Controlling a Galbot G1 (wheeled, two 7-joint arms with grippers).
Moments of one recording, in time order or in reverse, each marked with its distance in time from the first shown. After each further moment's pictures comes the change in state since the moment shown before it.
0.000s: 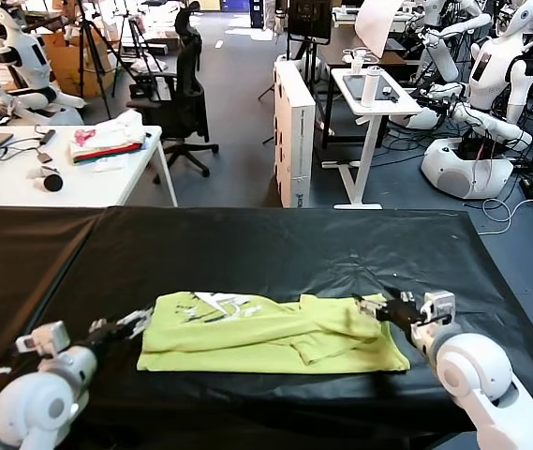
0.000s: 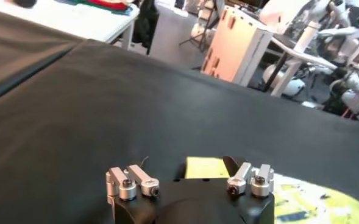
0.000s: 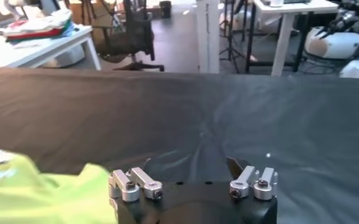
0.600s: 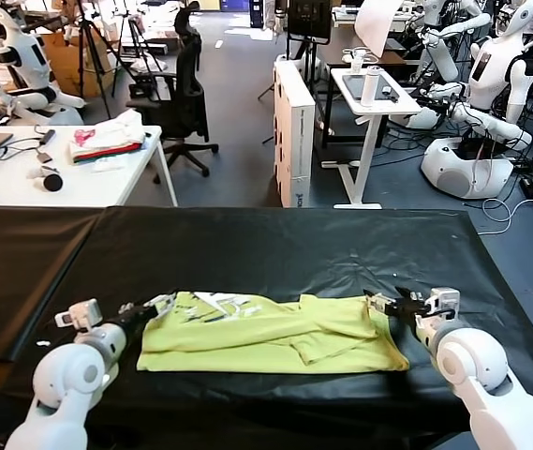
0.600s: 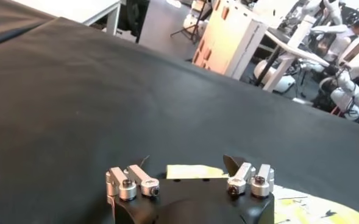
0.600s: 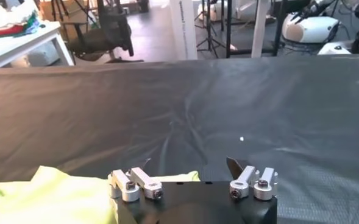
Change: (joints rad) left arm -0.110 -0.028 0.075 0.148 0.030 -0.002 0.011; right arm 0.006 0.043 0.007 -0.058 -0.015 0.002 0.001
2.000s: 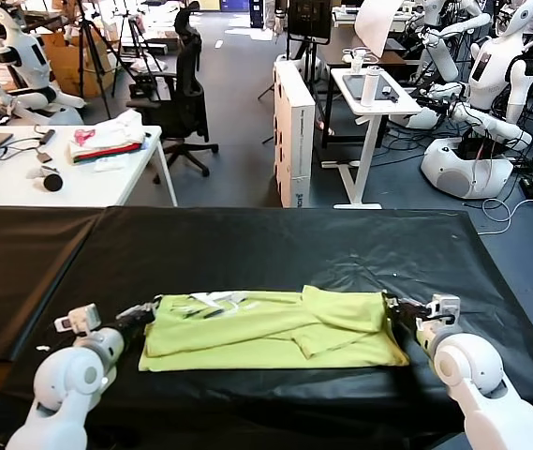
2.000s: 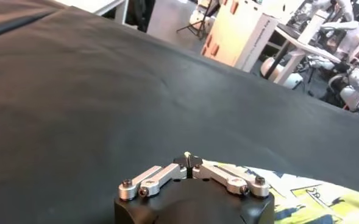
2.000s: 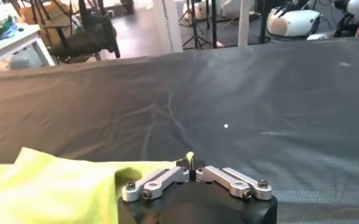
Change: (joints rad) left arm 0.024 0.009 -0.029 0.017 0.006 -0.025 0.031; right arm -0.016 0.046 0.026 -0.038 -0.012 0.043 -0.010
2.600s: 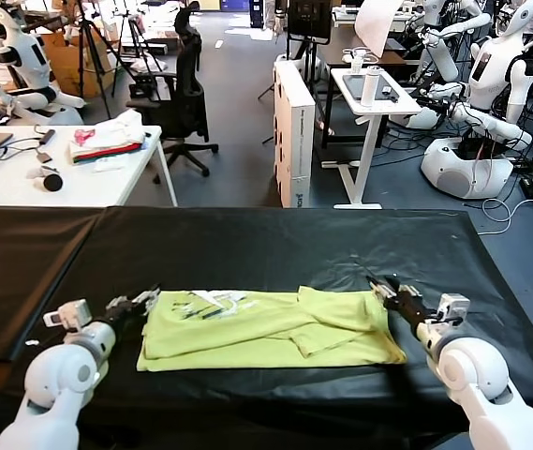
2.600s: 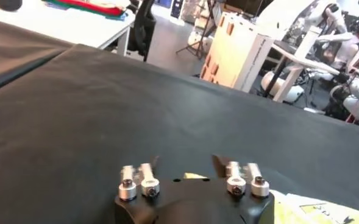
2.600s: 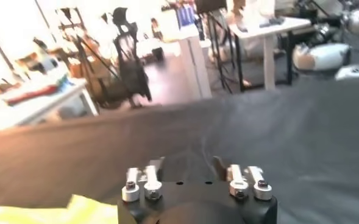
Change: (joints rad) left arm 0.008 0.072 -0.015 -0.012 -0.064 -0.015 0.023; right arm -0.101 -0.078 0.035 0.096 -0.038 0.434 -0.219
